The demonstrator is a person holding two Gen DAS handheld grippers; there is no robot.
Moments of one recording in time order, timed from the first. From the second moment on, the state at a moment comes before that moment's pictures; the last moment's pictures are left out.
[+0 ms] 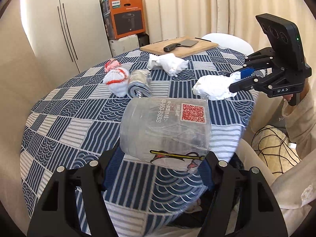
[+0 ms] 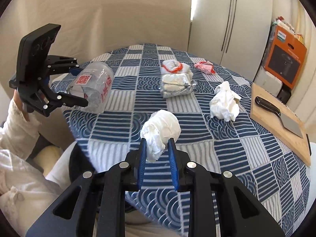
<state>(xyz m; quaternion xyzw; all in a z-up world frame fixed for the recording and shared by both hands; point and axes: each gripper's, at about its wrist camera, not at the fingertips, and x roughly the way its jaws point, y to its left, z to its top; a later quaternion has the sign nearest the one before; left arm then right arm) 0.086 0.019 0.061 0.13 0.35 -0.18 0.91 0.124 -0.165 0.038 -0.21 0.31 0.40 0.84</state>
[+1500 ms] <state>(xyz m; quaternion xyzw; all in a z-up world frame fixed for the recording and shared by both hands) -0.032 -0.014 -0.010 0.10 0.36 -0.19 0.91 -0.004 -0.169 -0.041 -0.22 0.32 0.45 0.81</state>
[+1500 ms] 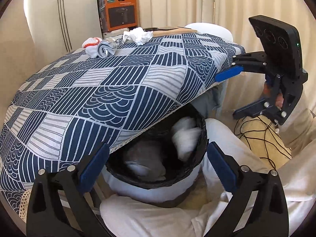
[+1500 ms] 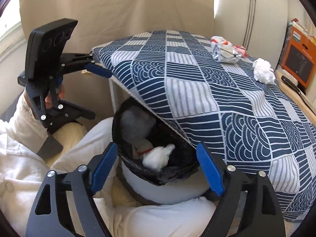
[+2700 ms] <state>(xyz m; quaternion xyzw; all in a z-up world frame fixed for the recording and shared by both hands) 0.029 0.008 0.045 0.10 0.32 -0.17 0.92 0.078 -0.202 0.011 -0.17 0.31 0.36 0.86</state>
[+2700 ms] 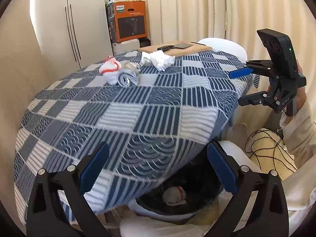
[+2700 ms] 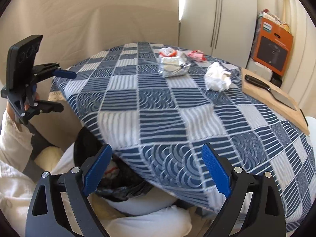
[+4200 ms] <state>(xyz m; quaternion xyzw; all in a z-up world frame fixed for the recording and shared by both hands) 0.394 0.043 0.076 0.12 0.43 -0.17 0.88 0.328 -0.144 0.026 -0.15 0.37 0.29 0.87</state>
